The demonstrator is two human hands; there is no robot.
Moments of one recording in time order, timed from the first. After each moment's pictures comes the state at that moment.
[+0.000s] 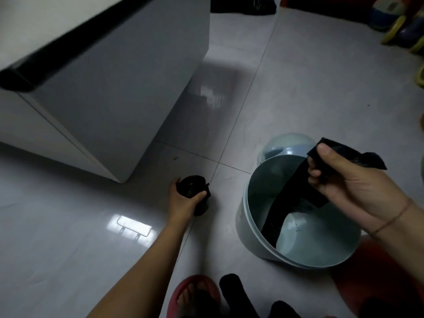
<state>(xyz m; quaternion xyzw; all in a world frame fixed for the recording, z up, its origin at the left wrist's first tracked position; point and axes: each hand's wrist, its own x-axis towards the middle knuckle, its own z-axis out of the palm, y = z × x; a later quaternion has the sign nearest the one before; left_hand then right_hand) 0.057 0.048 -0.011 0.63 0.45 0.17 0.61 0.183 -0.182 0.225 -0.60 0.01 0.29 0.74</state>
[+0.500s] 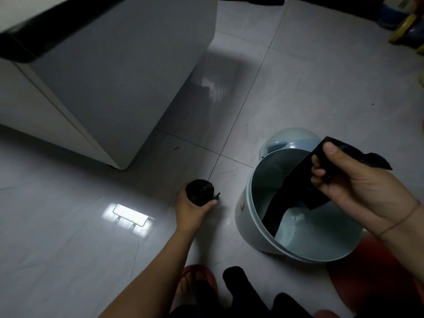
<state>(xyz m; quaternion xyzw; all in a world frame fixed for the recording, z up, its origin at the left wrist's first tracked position) 0.039 0.011 -0.023 0.67 0.45 0.15 0.57 0.177 -0.180 0.220 -0.60 0.01 0.32 0.73</state>
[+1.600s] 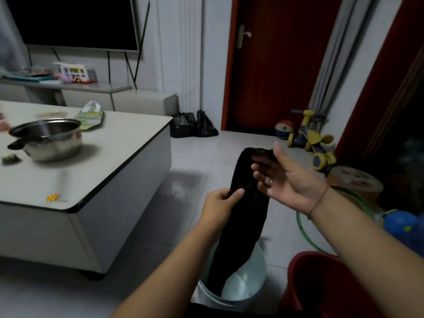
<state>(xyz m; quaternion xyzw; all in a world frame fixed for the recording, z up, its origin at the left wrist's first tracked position) 0.101 -0.120 0.355 0.67 0.13 0.13 0.72 0.156 -0.262 0.449 -0.54 -0.12 0.30 0.77</state>
